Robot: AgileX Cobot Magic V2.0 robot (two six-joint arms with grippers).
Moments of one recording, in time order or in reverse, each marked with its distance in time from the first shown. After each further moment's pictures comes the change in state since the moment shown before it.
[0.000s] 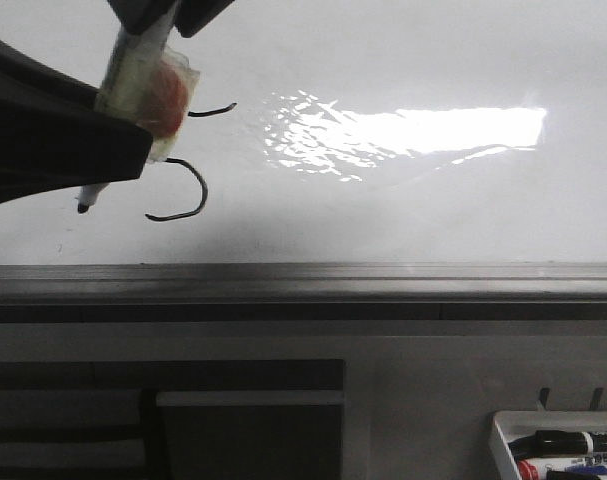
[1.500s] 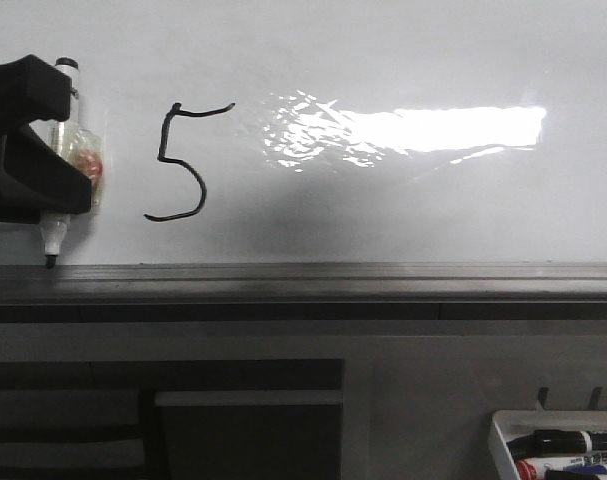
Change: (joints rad) left arm 0.081 0.181 -0.142 -0.775 0.395 -0.172; right arm -0.127 -0.087 0.000 -0.013 0.066 0.000
